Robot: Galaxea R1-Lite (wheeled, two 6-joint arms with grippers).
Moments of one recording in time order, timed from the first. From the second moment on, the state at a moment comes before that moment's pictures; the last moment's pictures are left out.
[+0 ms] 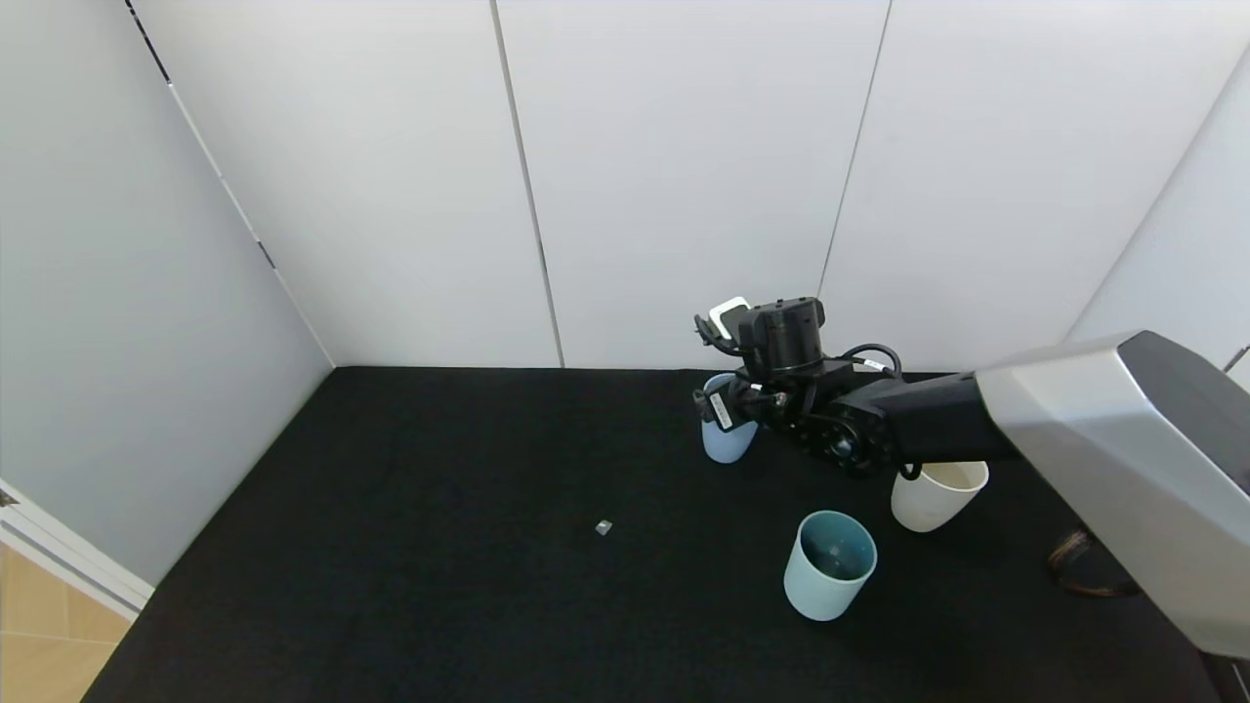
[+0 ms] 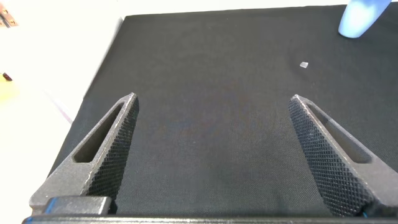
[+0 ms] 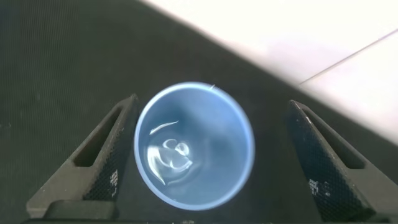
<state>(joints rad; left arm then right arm) 0.00 0.00 0.00 -0.01 0.00 0.04 0.52 2.36 -1.70 -0.29 -0.30 -0.19</state>
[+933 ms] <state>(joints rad) 0.00 0.00 0.00 -0.01 0.00 0.04 0.52 1.89 -1.27 -0.31 -0.36 -0.19</state>
